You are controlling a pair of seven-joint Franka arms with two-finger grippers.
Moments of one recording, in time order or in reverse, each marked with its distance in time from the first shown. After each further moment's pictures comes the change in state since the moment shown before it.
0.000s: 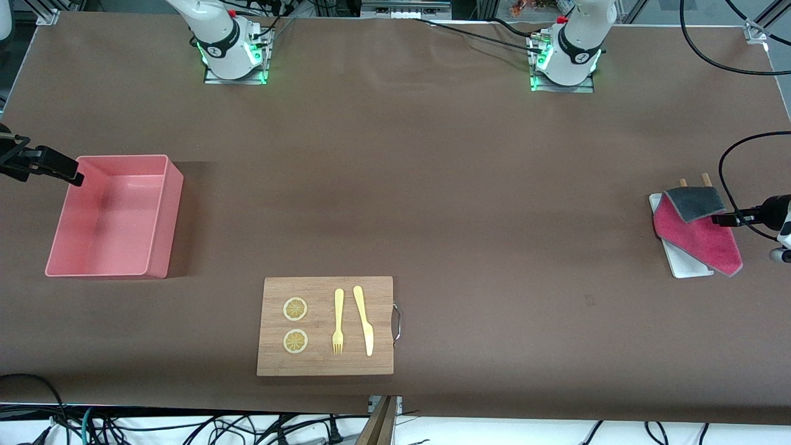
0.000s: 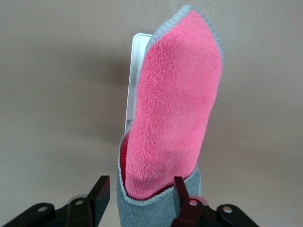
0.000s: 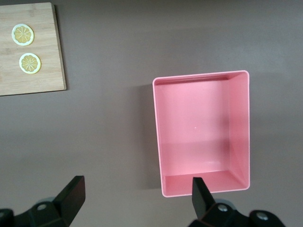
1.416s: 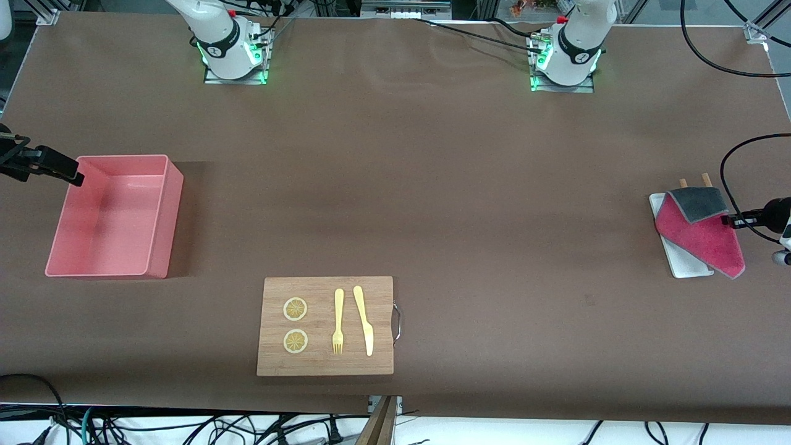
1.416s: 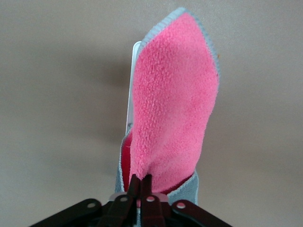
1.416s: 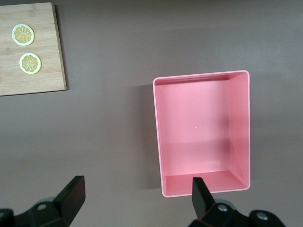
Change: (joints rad) left arm 0.000 0.009 -0.003 0.024 0.000 0.000 0.000; right arm 0.000 0.000 0.000 0.000 0.001 0.000 0.000
